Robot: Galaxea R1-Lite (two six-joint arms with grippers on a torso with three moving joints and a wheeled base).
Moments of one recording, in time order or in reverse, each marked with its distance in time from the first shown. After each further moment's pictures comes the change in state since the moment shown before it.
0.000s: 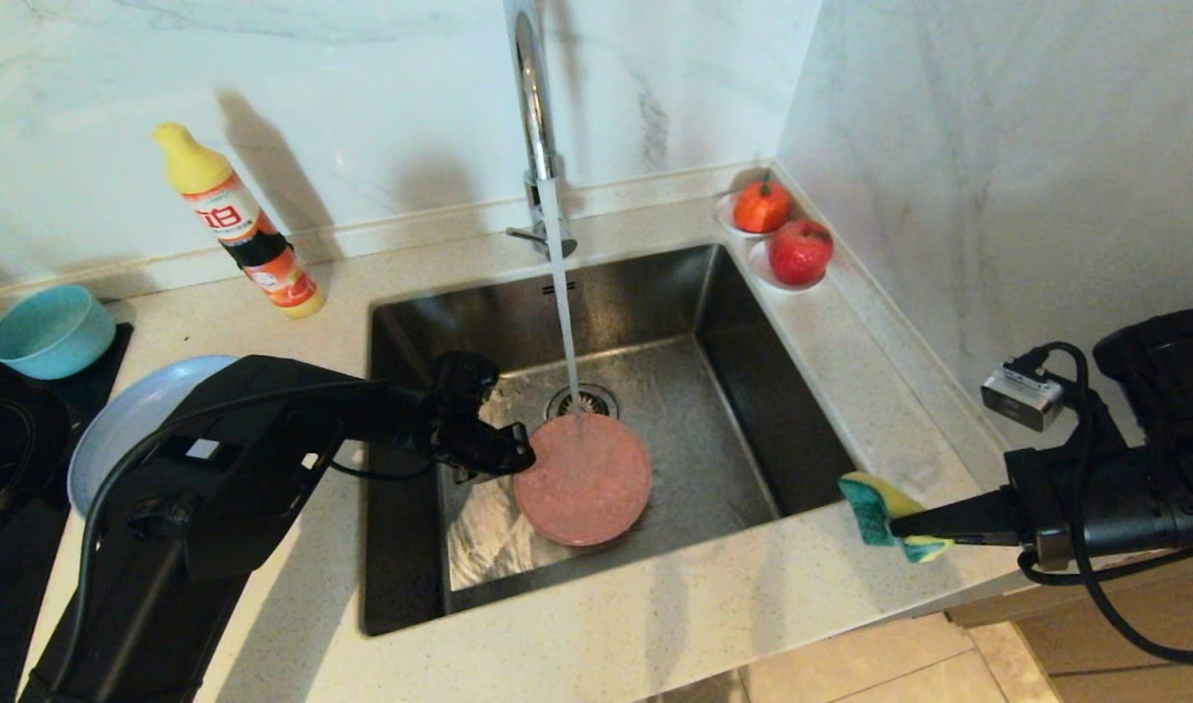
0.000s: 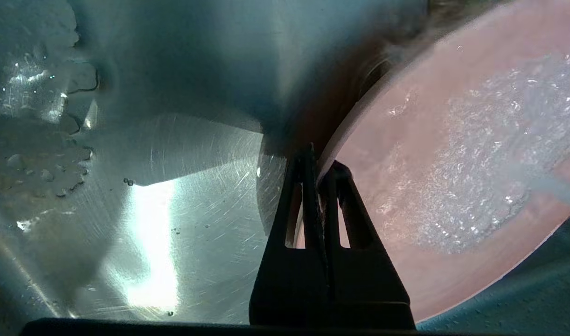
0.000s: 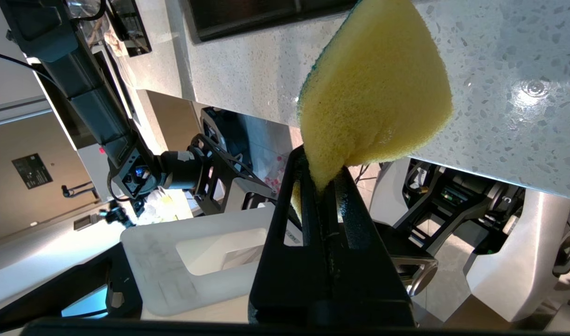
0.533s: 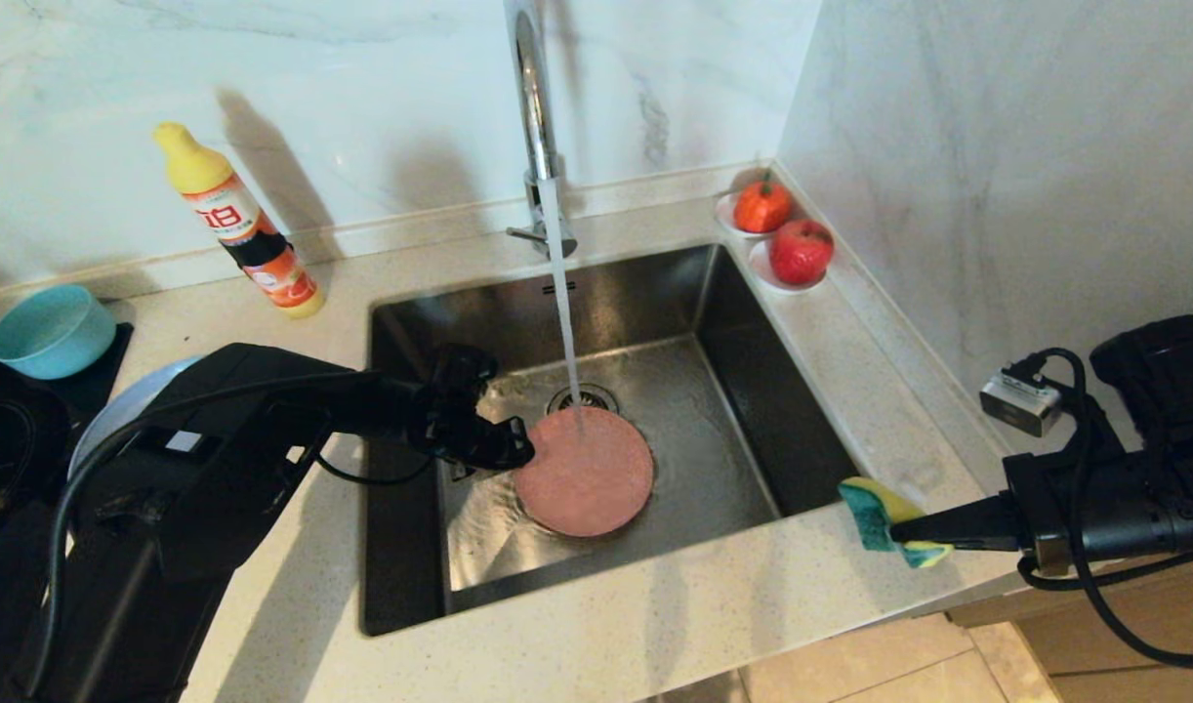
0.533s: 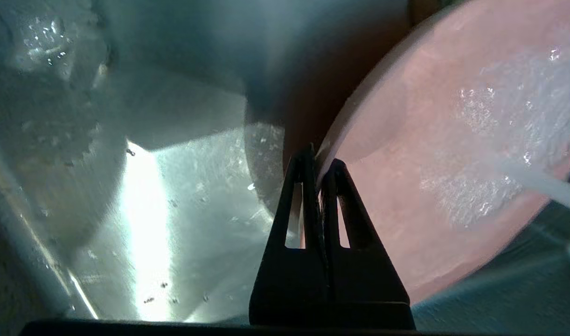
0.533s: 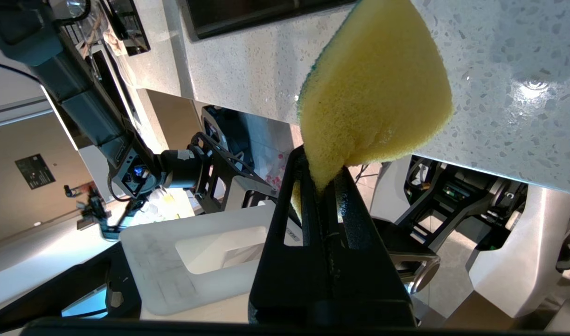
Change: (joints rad) left arm -0.010 -0.055 0.043 0.008 0.007 -0.035; right arm 0.000 0.004 0.010 0.001 0.000 0.001
